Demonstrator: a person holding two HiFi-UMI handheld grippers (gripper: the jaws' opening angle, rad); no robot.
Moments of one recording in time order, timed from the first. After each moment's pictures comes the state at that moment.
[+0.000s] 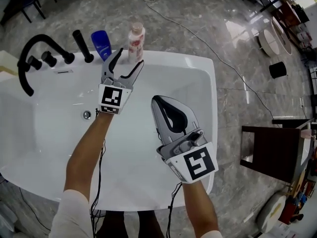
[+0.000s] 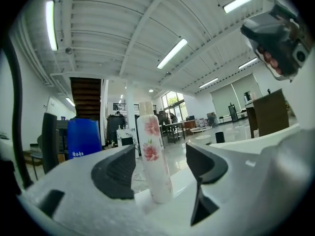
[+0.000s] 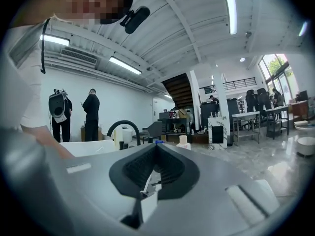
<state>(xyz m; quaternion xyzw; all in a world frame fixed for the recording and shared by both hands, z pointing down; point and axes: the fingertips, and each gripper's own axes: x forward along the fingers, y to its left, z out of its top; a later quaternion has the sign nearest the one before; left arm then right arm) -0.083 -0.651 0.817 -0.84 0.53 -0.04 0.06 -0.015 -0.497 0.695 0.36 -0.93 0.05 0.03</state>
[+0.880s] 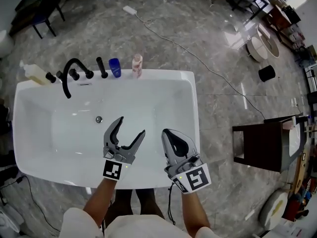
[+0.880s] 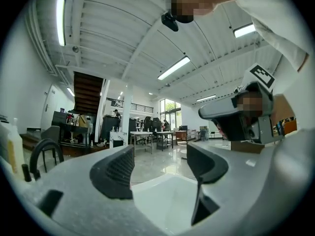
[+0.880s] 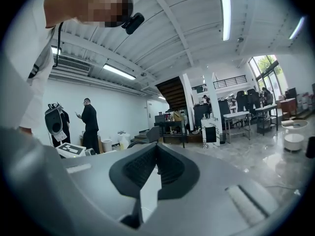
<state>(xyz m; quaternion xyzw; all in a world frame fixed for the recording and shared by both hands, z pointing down) -0.045 -0.375 0.588 -0.86 0.51 0.02 -0.02 0.040 -0.361 0.531 0.39 -0.92 0.08 0.02</state>
